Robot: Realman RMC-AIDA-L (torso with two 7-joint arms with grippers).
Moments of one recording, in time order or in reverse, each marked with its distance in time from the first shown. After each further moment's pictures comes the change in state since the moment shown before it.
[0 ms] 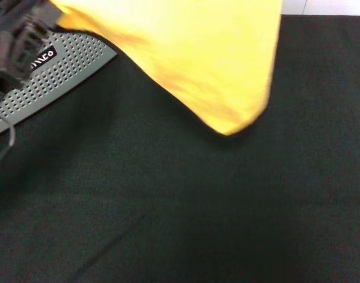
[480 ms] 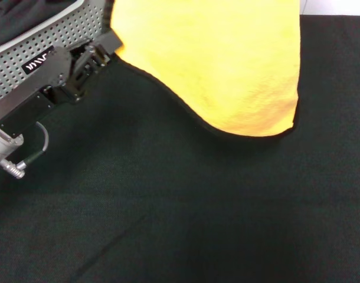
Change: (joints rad) left arm -0.073 0.019 0.163 -0.019 0.010 -0.115 0.027; right arm 0.157 -0.166 -0.228 0.019 0.135 0.039 -0.006
